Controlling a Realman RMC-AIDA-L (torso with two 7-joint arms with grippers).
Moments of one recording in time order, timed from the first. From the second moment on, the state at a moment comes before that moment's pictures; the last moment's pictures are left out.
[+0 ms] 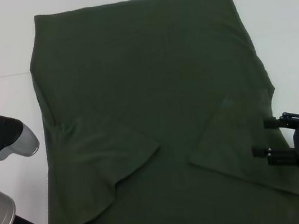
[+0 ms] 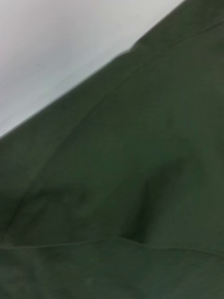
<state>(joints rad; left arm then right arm) -0.38 -2.17 1.30 1.45 2.76 1.71 -2.61 0.41 2.09 -0.54 -0.61 -2.04 -1.50 1.18</state>
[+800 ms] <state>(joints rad) -0.38 -2.17 1.36 1.47 2.82 1.68 -2.59 0.42 2.08 -0.53 -0.61 -2.04 -1.50 1.19</state>
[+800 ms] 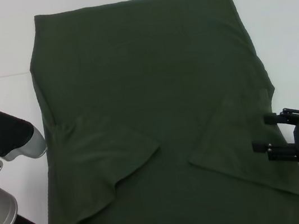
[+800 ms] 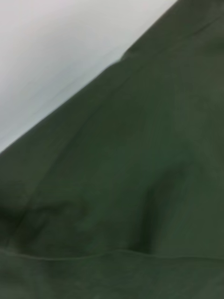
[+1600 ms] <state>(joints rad) -0.38 -2.17 1.33 1.46 2.75 1.71 -2.59 0.42 2.09 -0.52 -0.62 -2.04 -1.51 1.21</state>
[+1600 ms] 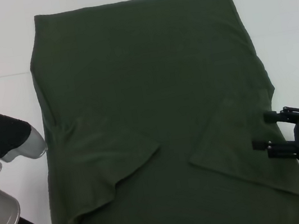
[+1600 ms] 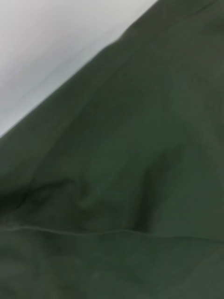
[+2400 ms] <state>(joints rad) -0.35 -2.17 0.84 1.29 2.57 1.69 -2.37 0.43 1.95 -0.53 -0.70 -2.12 -1.63 1.90</state>
